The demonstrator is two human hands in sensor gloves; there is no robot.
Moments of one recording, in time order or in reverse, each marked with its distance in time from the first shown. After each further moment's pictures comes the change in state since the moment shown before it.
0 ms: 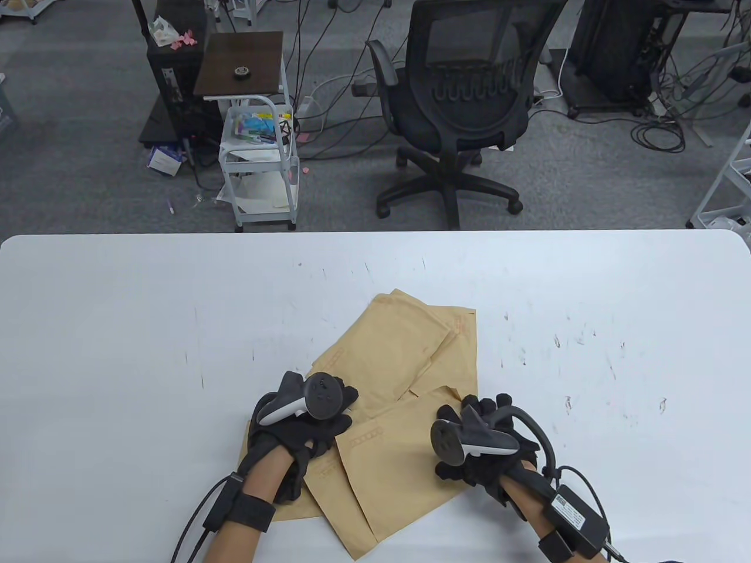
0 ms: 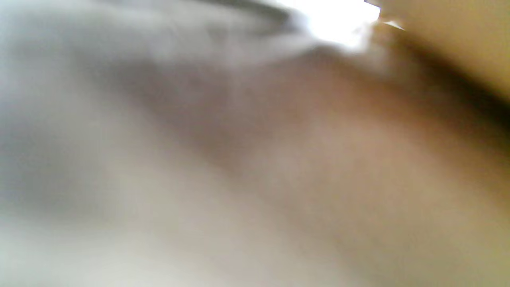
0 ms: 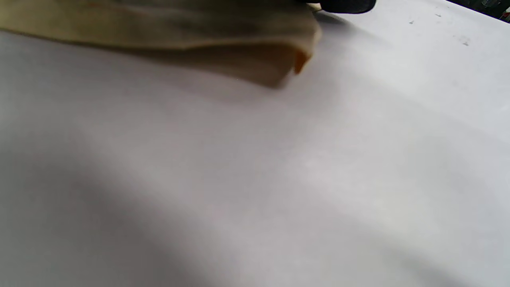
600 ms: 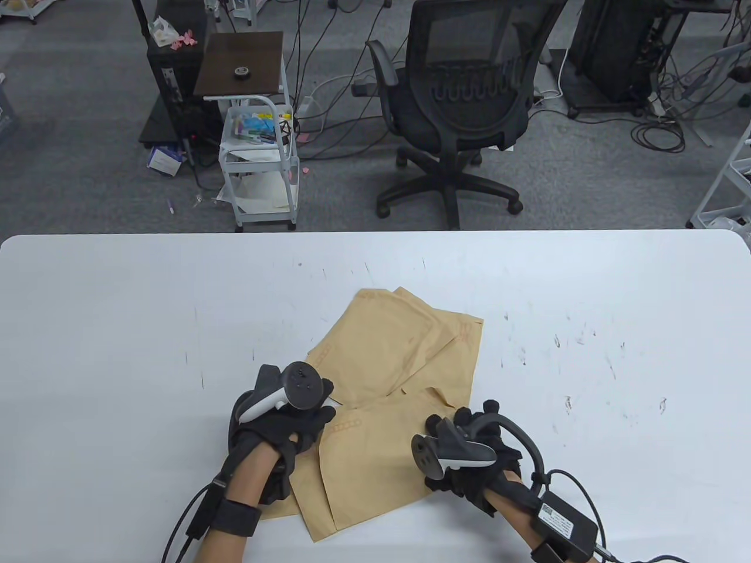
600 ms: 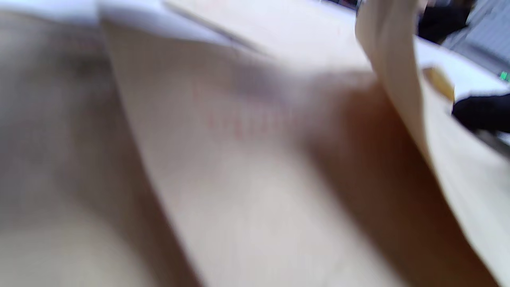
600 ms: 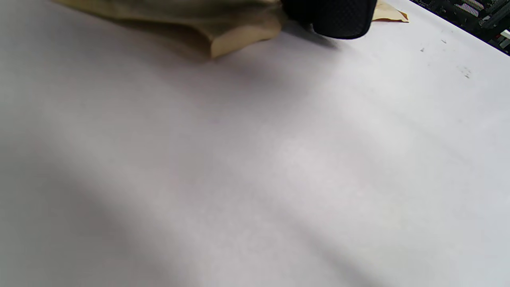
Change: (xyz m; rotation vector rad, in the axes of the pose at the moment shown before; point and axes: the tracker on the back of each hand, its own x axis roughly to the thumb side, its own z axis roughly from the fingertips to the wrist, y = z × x) left_hand -0.006 0.027 0.033 0.050 0.118 0.093; right_hand 0.032 -0.010 0.006 0.040 0.033 0.090
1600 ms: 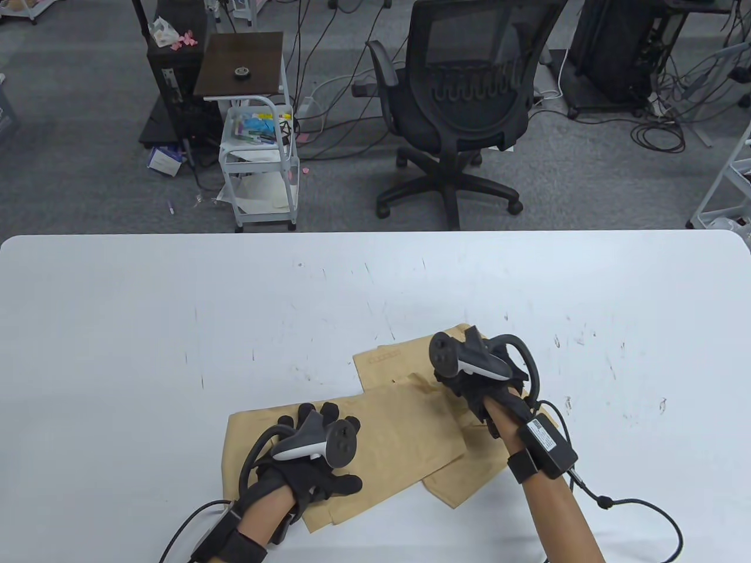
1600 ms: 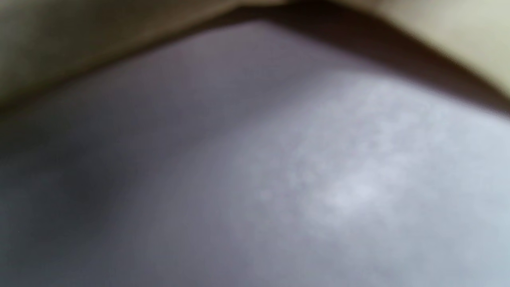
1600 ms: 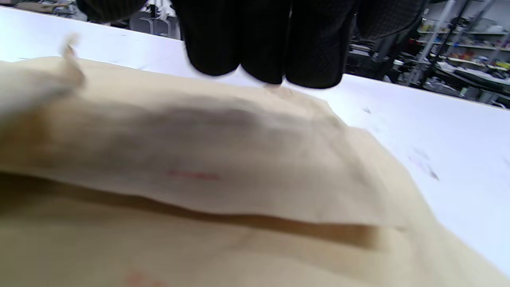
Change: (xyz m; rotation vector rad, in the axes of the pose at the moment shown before) left_hand 0.034 -0.081 0.002 -0.247 -0.065 -0.370; right_hand -0.100 -0.043 -0.069 -0.264 0.225 -0.274
